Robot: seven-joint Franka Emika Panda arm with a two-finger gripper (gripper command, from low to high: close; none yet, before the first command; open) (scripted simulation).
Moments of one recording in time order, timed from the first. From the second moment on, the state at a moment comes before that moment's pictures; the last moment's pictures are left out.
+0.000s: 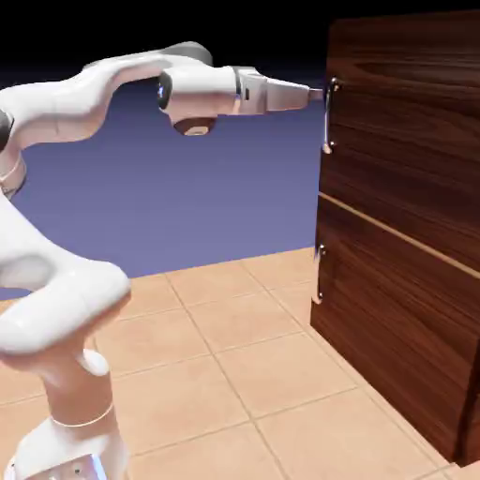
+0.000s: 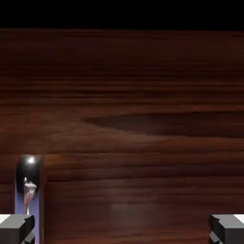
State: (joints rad) arm -0.93 -0.95 1.03 -2.17 1.94 3.06 -0.38
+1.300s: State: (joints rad) arm -0.55 -1.22 0.62 -2.67 2.10 2.44 -0.73
